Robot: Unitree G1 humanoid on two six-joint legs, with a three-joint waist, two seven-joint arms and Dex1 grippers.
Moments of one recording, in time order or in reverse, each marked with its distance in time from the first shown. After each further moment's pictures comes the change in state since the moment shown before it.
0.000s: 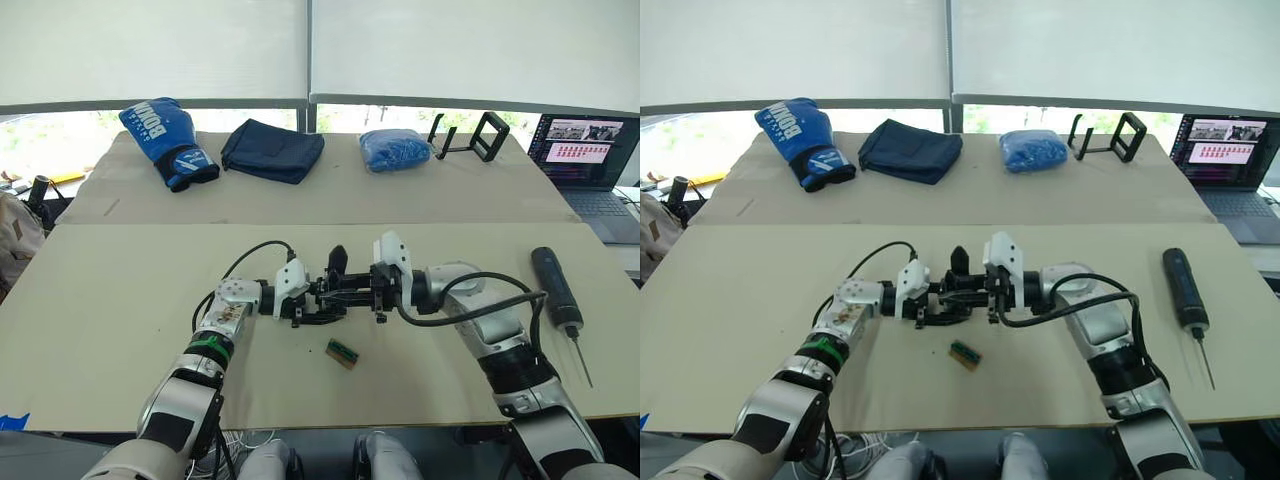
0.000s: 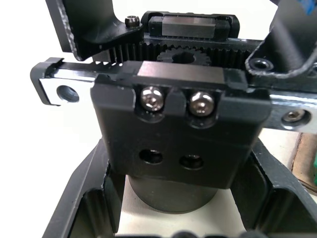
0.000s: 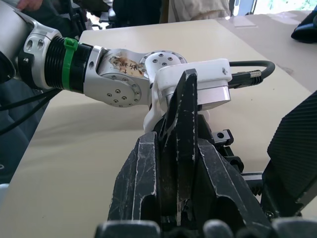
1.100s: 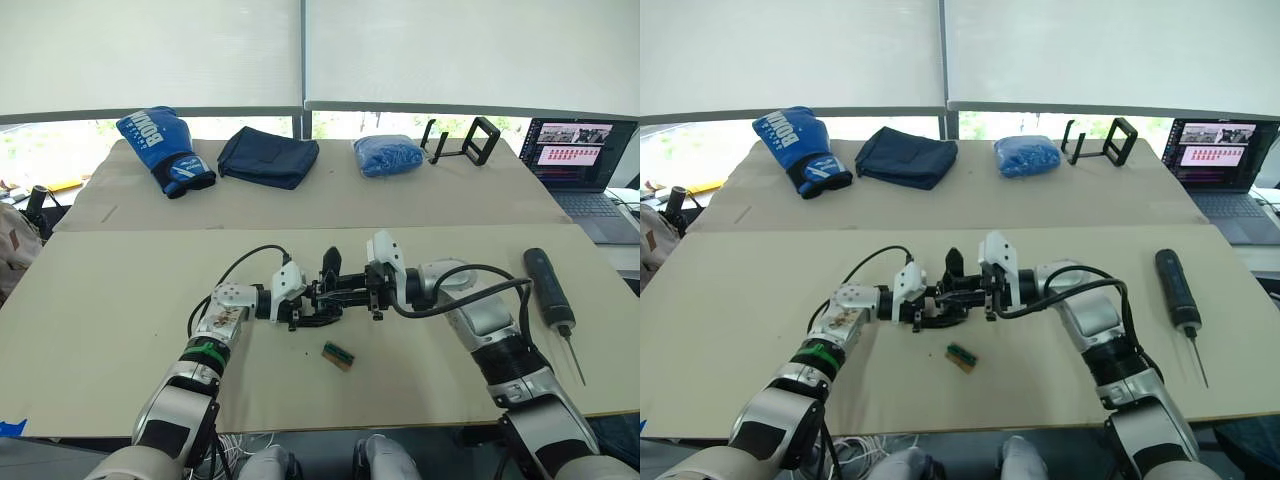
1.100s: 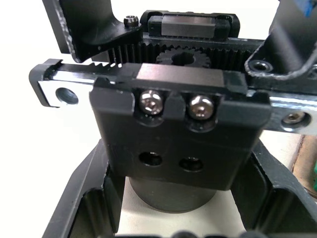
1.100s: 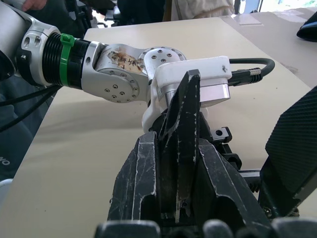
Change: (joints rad) left arm 0.041 0.016 0.002 -0.054 -0.003 0.053 0.022; right arm -0.055 0.009 0.046 0.106 -0.004 -0.059 0.037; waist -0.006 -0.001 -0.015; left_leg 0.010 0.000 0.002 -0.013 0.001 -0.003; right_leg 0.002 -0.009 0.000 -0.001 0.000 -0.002
